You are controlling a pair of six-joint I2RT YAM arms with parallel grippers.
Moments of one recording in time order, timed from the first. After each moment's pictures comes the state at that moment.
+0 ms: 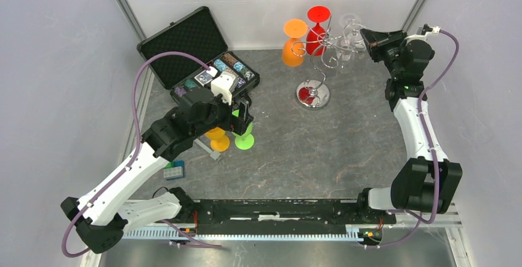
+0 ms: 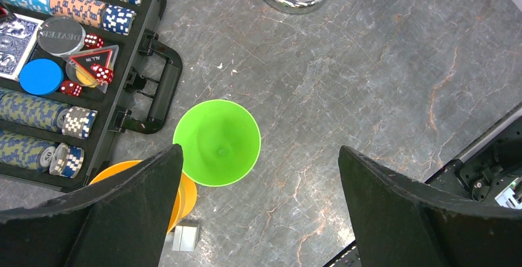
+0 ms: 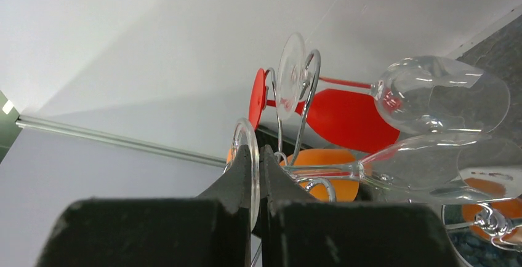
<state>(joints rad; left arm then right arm) -0.75 0.99 1.15 -0.62 -0.10 -0.18 -0.14 1.37 1.18 0.24 -0.32 1.20</state>
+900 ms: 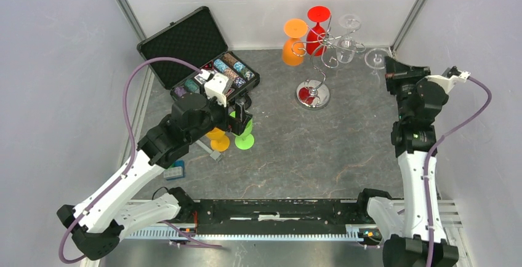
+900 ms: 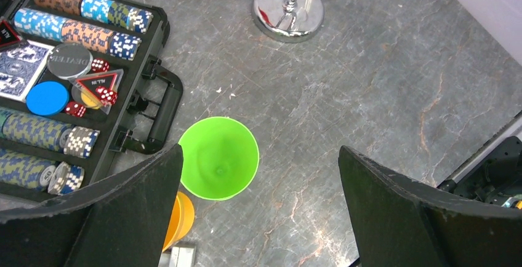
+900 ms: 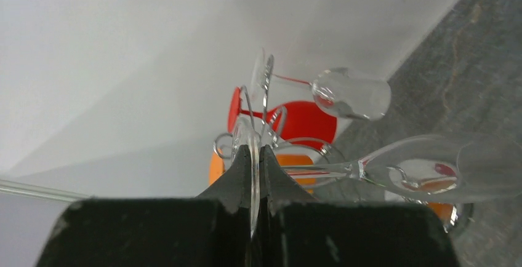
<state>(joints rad) -0.75 0.92 1.09 -0.52 -0.12 -0.18 -0.17 0.89 0.94 0.03 0.01 1.17</state>
